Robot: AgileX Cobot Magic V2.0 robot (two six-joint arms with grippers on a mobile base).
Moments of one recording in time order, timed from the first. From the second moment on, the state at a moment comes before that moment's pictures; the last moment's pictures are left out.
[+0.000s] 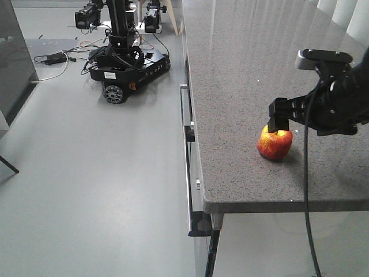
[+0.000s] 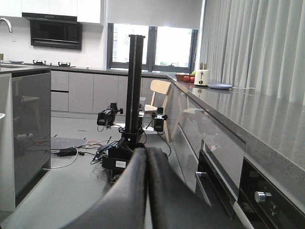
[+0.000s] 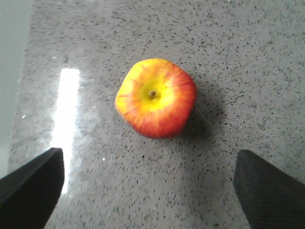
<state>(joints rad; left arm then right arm) 0.04 -0.01 0.02 -0.06 -0.07 -0.09 0.12 1.62 -1.36 0.05 0.88 0.15</state>
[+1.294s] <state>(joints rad) 0.04 -0.01 0.02 -0.06 -0.07 -0.09 0.14 1.81 -1.54 0.03 0.91 0.15</state>
